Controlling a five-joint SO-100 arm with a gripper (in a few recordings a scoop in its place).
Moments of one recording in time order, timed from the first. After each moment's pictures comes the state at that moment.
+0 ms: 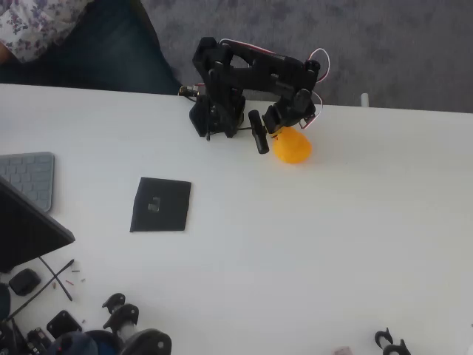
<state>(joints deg) -69.9 115.0 116.1 89.9 -40.8</state>
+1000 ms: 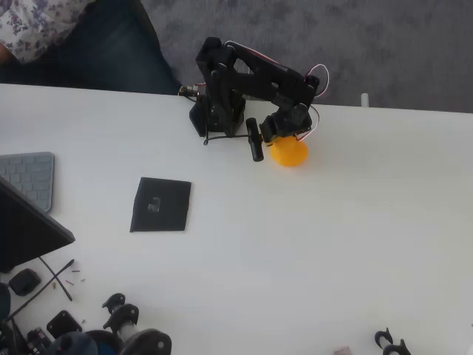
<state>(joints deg) -65.1 112.0 122.0 83.3 -40.9</state>
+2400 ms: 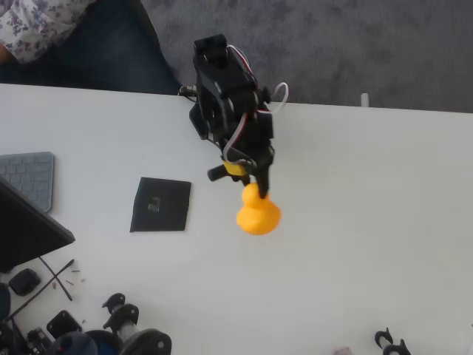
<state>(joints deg) -12.2 120.9 91.0 84.1 -24.7</state>
